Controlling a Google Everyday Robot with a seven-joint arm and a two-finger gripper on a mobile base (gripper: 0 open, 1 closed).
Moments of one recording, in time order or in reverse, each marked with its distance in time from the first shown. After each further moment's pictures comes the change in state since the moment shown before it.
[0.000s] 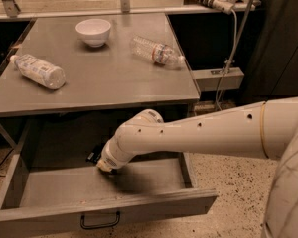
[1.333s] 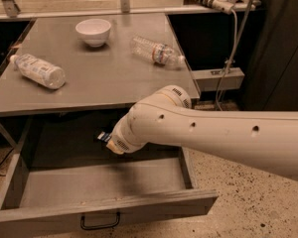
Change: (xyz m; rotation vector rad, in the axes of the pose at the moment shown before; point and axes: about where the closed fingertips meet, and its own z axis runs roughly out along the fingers) arm -0.026 -0.005 -0.123 0.154 -0.043 -0.029
